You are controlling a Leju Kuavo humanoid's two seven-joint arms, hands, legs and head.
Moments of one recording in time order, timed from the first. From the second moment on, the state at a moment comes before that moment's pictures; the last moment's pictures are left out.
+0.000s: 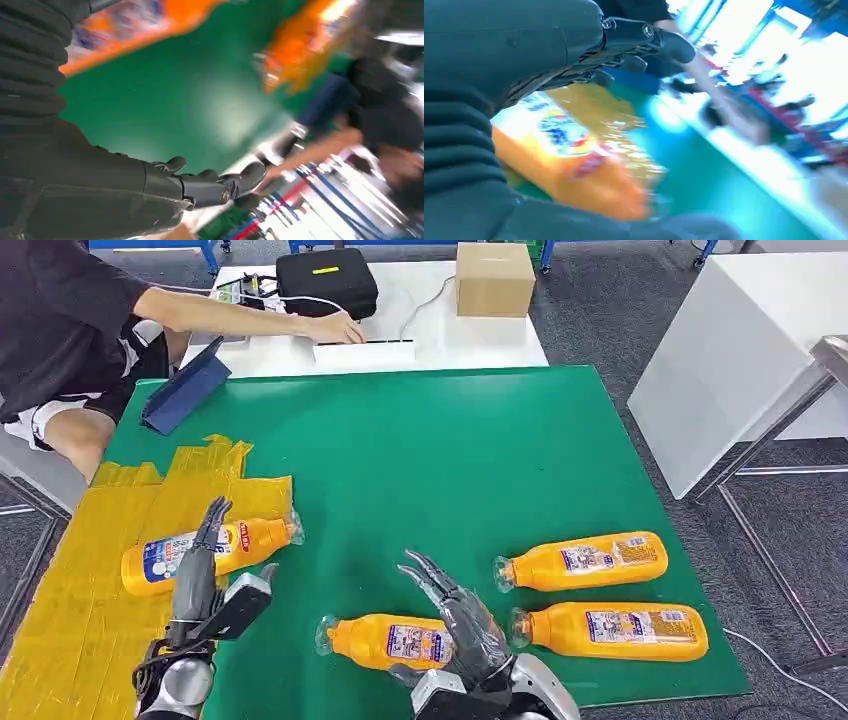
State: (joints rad) left arm -0.04 -0.09 0.02 -1.32 -0.70 0.41 -0.39; right arm 0.14 -0.05 0.53 -1.64 0.64 -0.12 -0.34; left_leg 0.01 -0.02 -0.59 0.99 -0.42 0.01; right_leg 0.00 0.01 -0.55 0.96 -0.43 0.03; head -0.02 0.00
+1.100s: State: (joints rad) left arm 0.09 -0.15 0.02 -1.63 -0.41 0.23 -0.52; right arm 0.13 -0.31 0.75 -1.60 1.16 -0.17 0.21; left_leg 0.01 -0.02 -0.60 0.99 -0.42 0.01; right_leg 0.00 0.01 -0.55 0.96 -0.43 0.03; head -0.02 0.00
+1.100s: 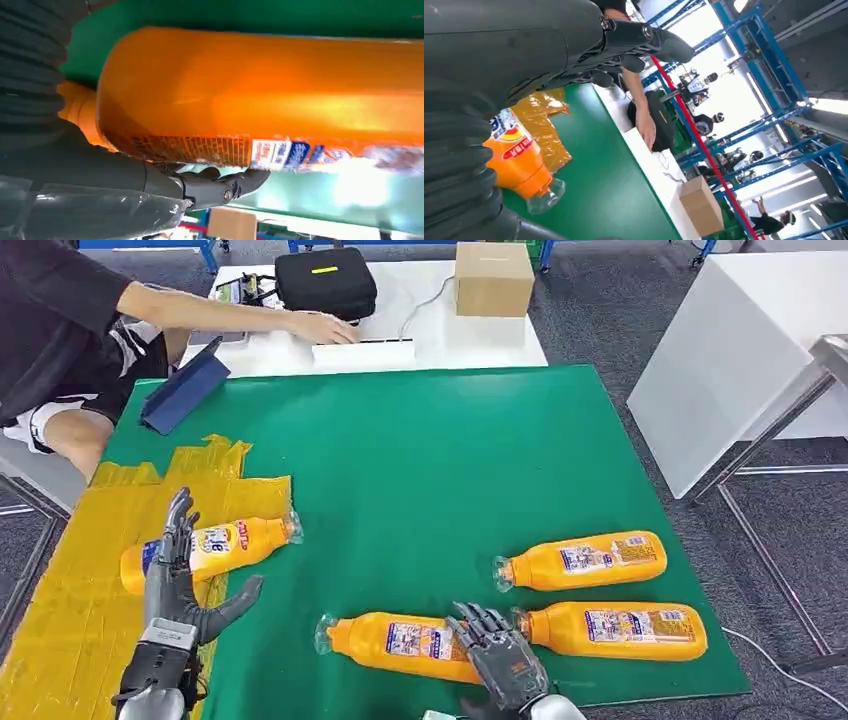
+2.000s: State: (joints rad) left arm 0.09 -0.16 0.00 -1.63 -0.43 0.23 -0.49; right arm 0.03 -0.24 0.70 -1.44 1.09 -0.11 0.09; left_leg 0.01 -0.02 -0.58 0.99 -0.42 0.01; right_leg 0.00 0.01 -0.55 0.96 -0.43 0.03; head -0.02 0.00
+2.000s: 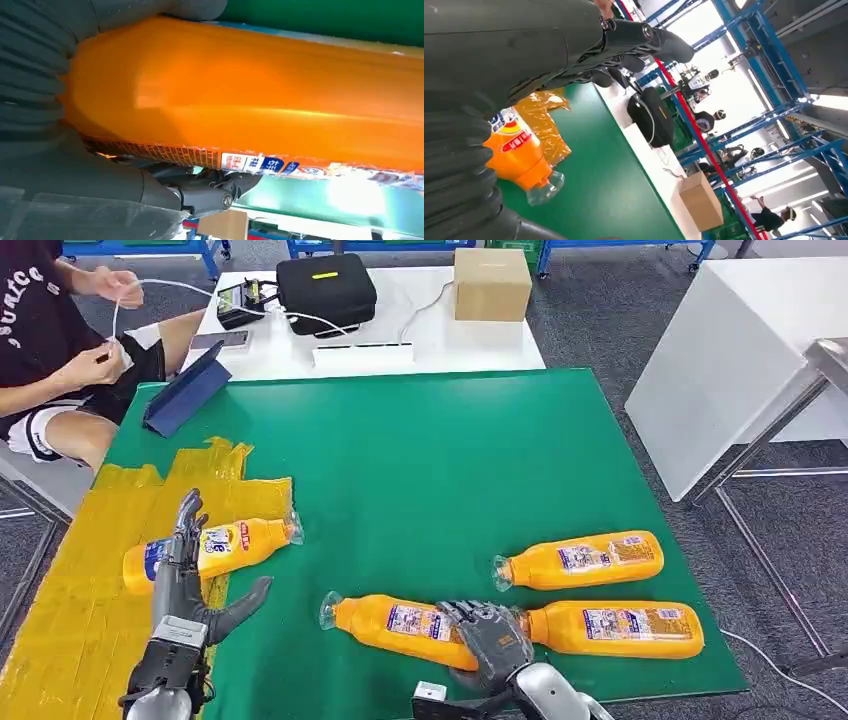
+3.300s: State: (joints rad) left arm 0.12 -0.12 -0.12 -1.58 0.02 -0.26 -0.43; right arm 0.02 0.16 0.43 -1.45 0.72 -0.40 -0.38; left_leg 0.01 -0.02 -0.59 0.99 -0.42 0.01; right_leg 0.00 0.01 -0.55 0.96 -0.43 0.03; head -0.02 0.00
